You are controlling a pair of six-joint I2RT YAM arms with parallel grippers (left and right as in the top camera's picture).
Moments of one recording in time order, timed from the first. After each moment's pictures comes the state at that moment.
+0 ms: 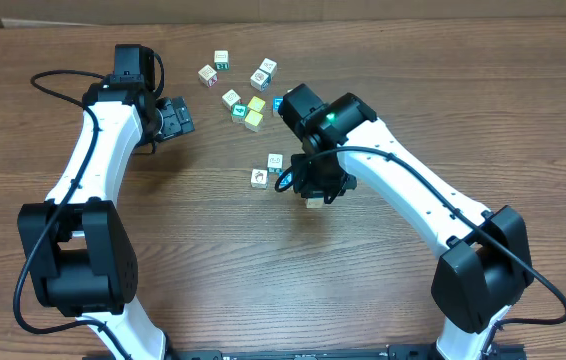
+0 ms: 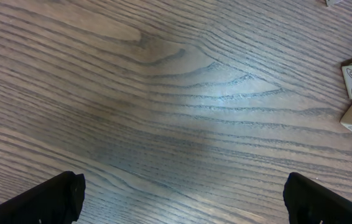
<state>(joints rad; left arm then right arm) 0.01 1.92 1.51 -0.82 -0.10 -0.36 0.63 1.92 1.68 -1.29 -0.07 0.55</state>
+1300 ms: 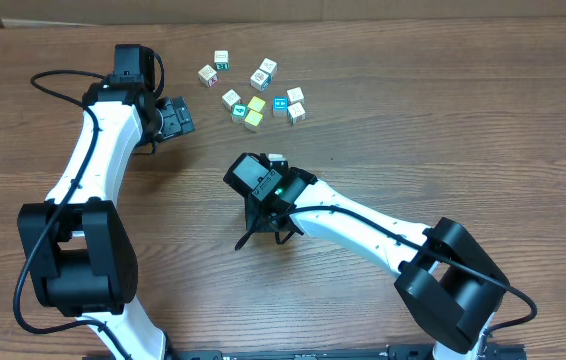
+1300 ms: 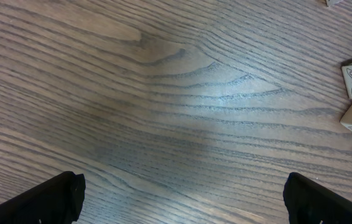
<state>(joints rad) 0.01 1.92 1.51 -0.82 -0.10 -0.36 0.89 1.93 1.39 -0.77 0.08 0.81</state>
